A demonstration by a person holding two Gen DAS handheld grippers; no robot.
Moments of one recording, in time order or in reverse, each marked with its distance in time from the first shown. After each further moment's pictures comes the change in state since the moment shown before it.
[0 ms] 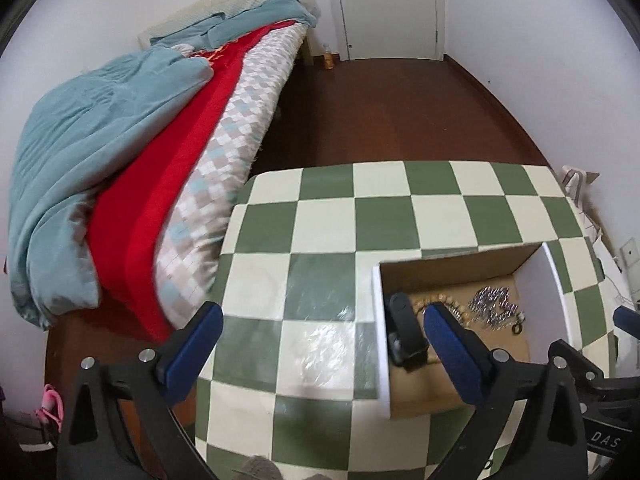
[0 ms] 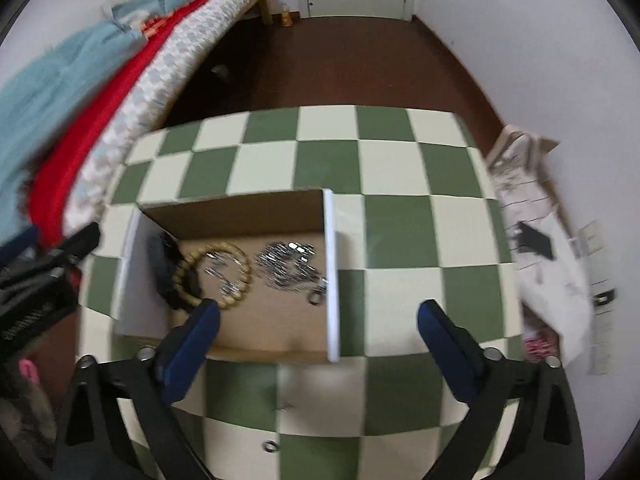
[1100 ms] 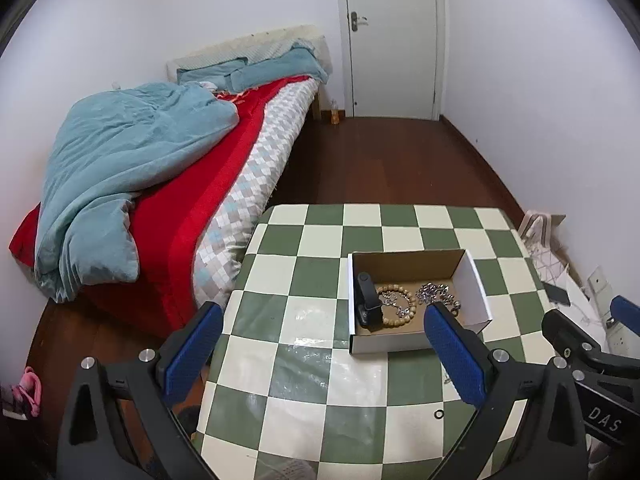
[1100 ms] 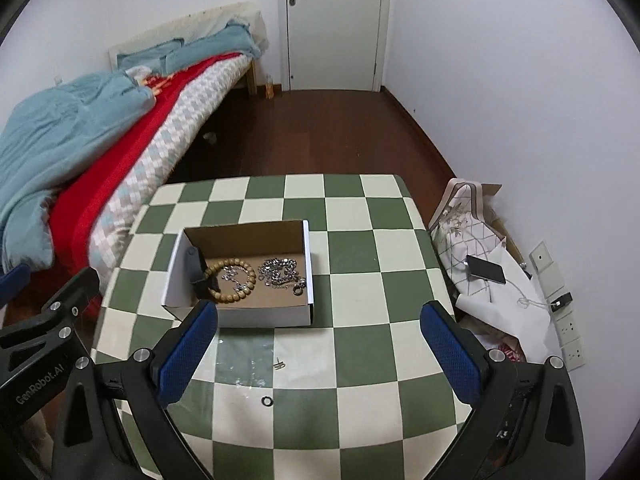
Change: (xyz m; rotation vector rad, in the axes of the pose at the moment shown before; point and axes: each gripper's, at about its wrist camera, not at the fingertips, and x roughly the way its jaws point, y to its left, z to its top) left arm -0.140 0.003 -0.065 -0.089 -0.217 -0.030; right arm -0.140 0.002 -0.077 0.032 -0.293 -0.072
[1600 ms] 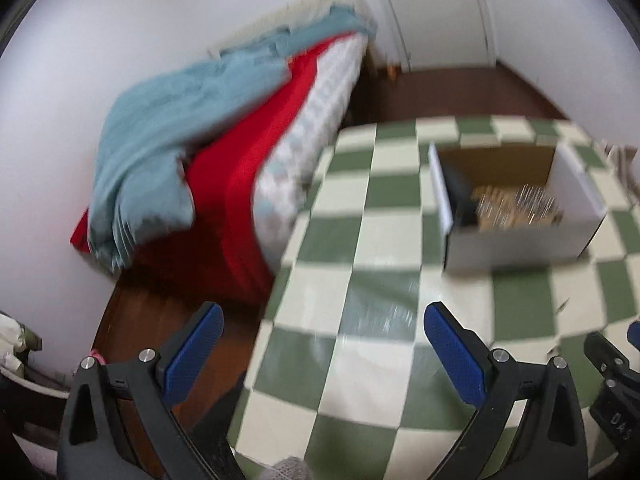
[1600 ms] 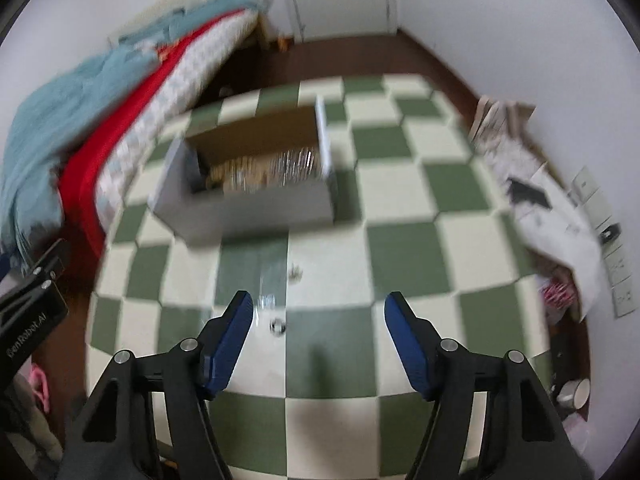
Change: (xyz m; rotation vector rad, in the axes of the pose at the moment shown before) left arm 0.070 0.010 -0.089 0.085 0.158 0.310; right arm 0.081 -0.004 -0.099 0.061 0.201 0.136
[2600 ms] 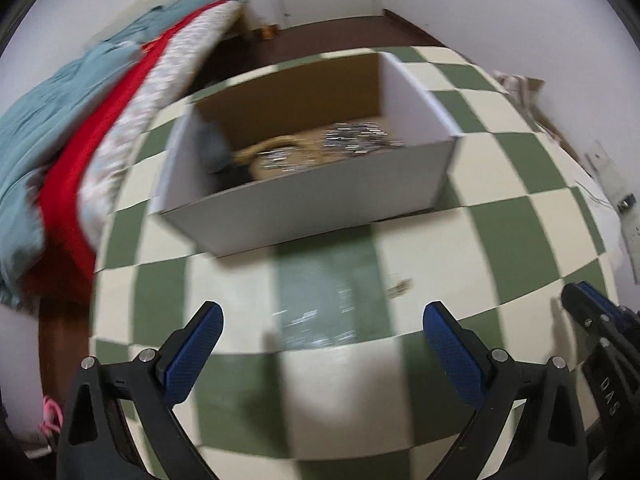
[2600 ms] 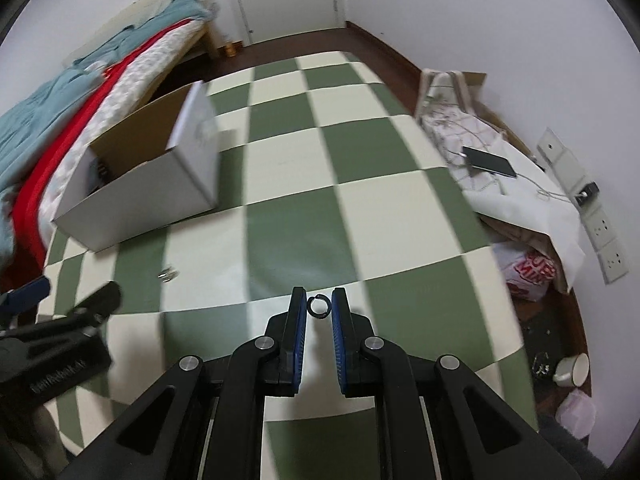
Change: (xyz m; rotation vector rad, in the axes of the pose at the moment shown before) left arm 0.012 -0.151 0.002 0.217 0.124 -0.384; right arm 0.029 -0.094 -0.014 0.133 -0.030 -0.110
